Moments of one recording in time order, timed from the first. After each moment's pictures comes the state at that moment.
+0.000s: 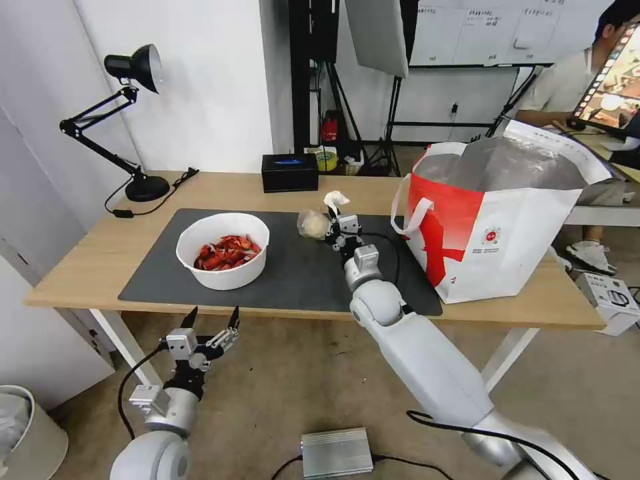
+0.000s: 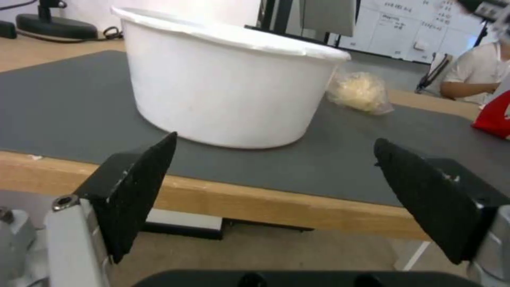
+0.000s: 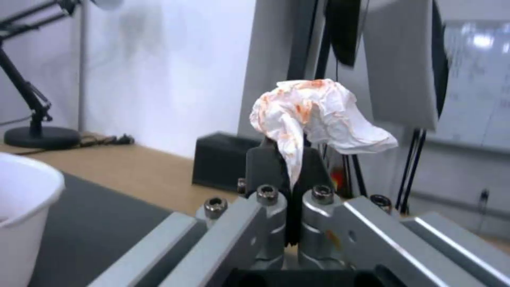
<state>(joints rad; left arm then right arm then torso) 1.56 -1.38 -0.59 -2.02 -0.38 -0.05 0.09 -0.63 1.31 -0.09 1.45 0.23 0.12 0.22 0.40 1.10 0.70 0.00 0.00</state>
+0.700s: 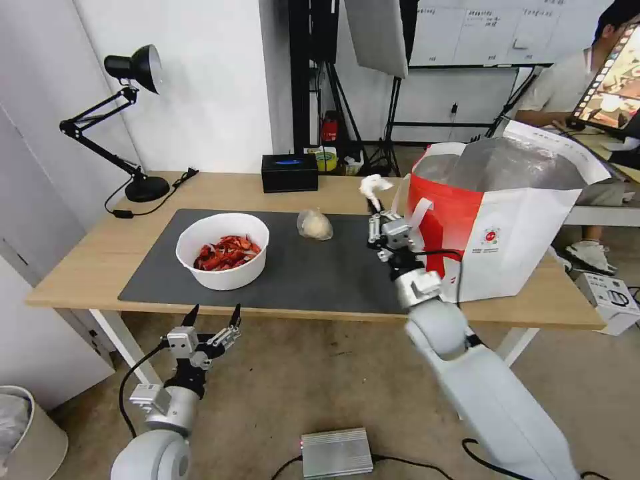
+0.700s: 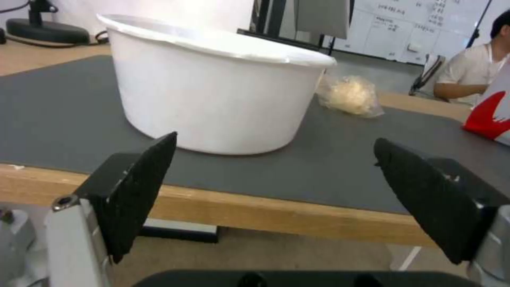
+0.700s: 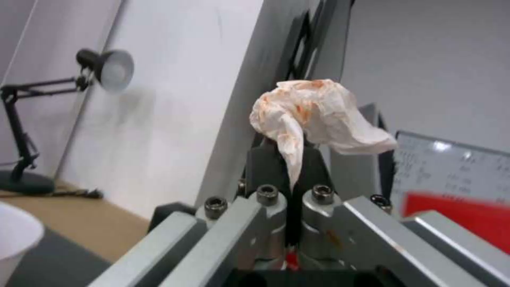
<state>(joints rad) 1.56 -1.38 -0.58 -2.03 -0.36 -0.05 0.09 -0.94 1.14 0.18 1.84 0.08 0.25 0.12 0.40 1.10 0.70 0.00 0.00</state>
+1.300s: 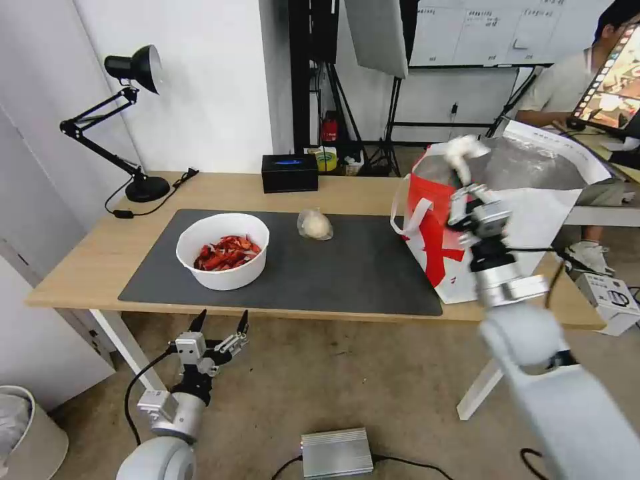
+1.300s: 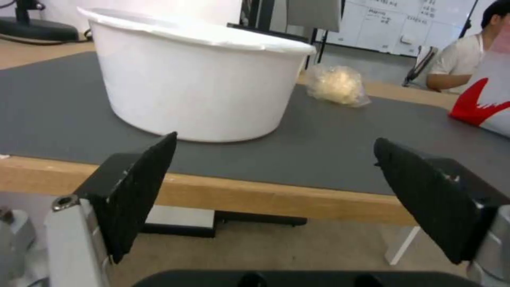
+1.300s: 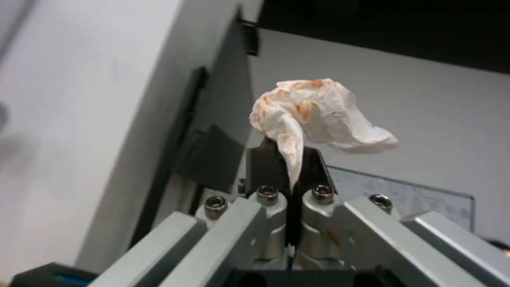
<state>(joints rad) 1.60 -1.38 -0.56 -2.05 -0.34 -0.06 0.09 -1.02 0.99 0.48 2.00 0.25 0.24 0.15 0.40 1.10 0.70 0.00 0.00</state>
